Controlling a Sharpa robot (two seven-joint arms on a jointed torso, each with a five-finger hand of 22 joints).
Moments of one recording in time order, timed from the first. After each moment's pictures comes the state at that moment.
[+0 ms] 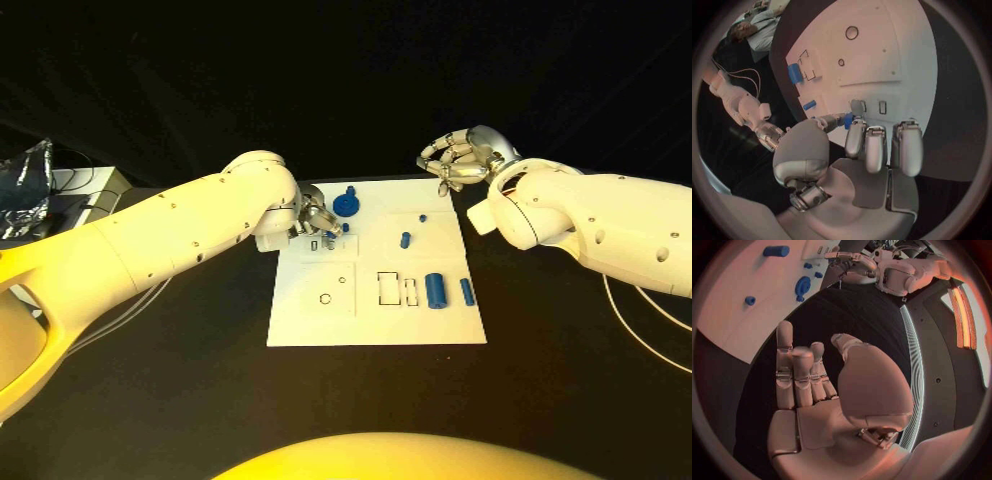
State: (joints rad) left arm 1.21 -0.48 0.13 1.13 -1.14 0.33 -0.59; left_hand 0.88 -0.04 0.74 0.17 0.32 1.04 0.02 0.59 0.90 1.45 -0.05 1.34 1.28 1.46 -0.09 1.57 1.31 0.05 1.46 0.02 1.48 1.31; right arm 1.35 -0.71 -0.14 1.31 -0.60 -0.50 0.04; right_hand 1.28 -0.20 0.34 0.27 0.45 0.75 0.15 0.38 0.67 1.05 0.07 0.96 0.80 1.37 -0.01 0.99 0.93 0.17 1.21 0.10 0.44 0.85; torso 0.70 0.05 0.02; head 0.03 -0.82
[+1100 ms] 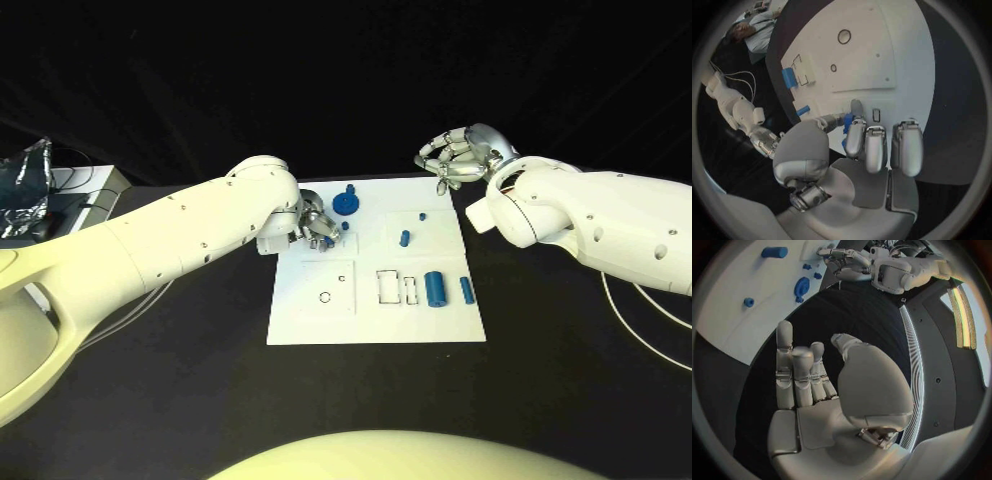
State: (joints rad) left arm 1.21 -0.45 0.10 1.09 -1.14 0.35 -0.60; left_hand 0.88 -0.04 0.74 0.17 0.32 1.04 0.03 0.59 0.90 1.45 -0.05 1.34 1.28 1.46 -0.09 1.57 1.31 0.05 1.46 0.02 1.48 1.31; right arm 1.35 -0.71 -0.14 1.31 -0.60 -0.50 0.04; right_hand 1.28 -0.20 0.34 0.27 0.45 0.75 0.15 0.38 0.67 1.06 0.07 0.96 0.80 1.37 -0.01 0.99 0.93 0.17 1.22 0.10 0.44 0.85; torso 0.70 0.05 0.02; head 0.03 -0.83
